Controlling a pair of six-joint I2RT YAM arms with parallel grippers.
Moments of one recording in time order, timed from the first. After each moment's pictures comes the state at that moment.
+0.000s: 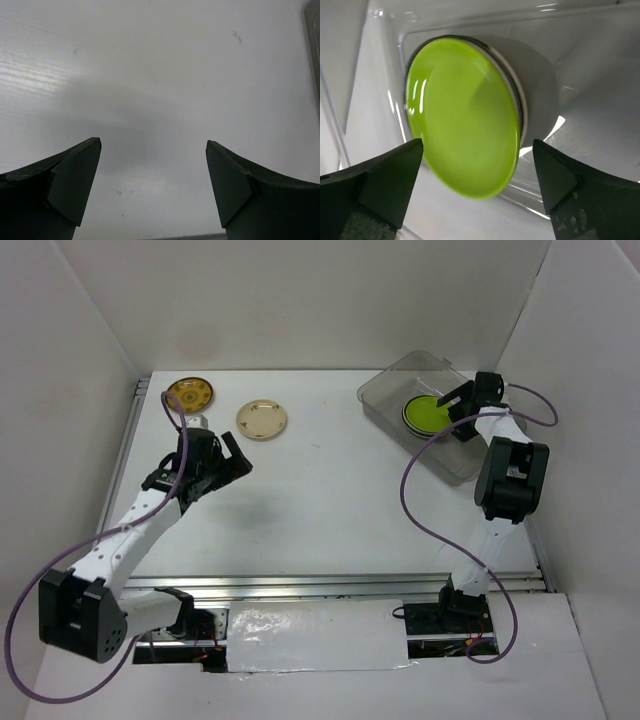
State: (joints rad) left arm -0.31 1.13 0.91 -0.49 -0.12 -0.71; right arm -0.22 2.06 1.57 -0.30 -0.05 0.86
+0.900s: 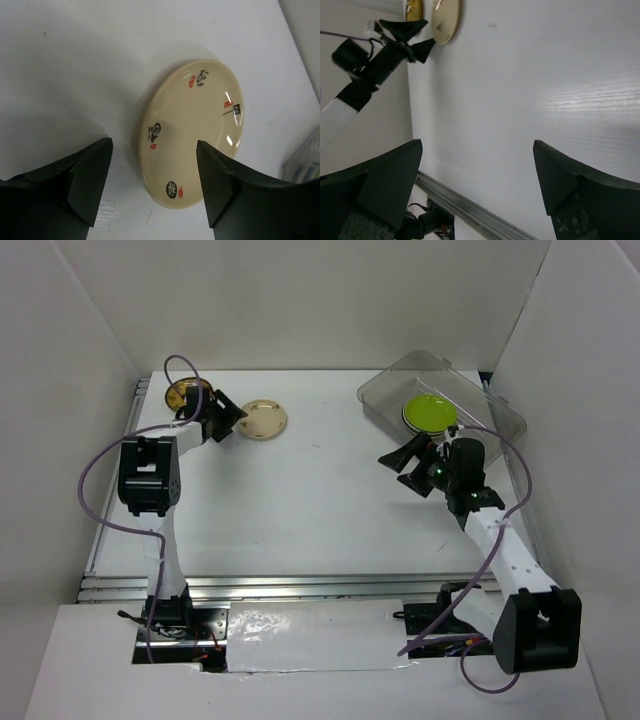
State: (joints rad) left arm 0.02 2.18 1.47 0.06 0.17 -0.83; right arm 0.05 1.08 0.69 -0.13 -0.44 0.83
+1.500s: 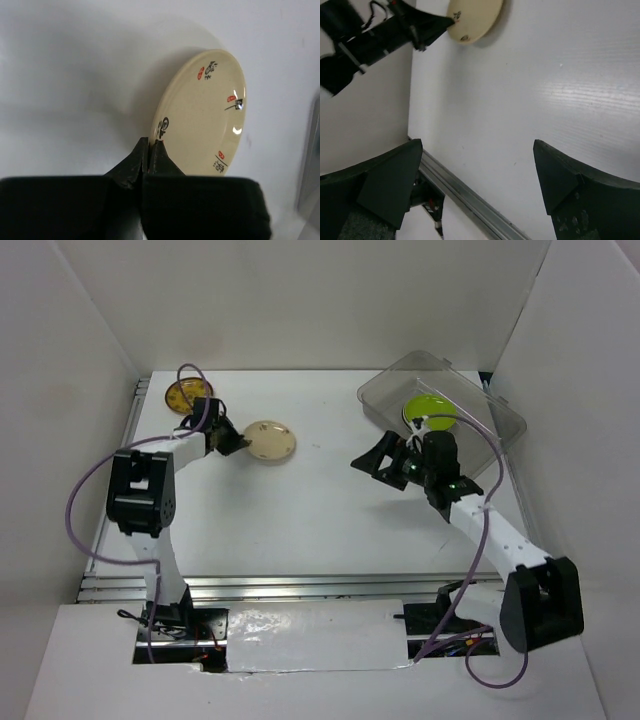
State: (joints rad) left arm -0.05 2.01 1.34 -0.11 0.14 -0.79; right arm 0.23 1.13 0.70 0.00 -0.48 0.78
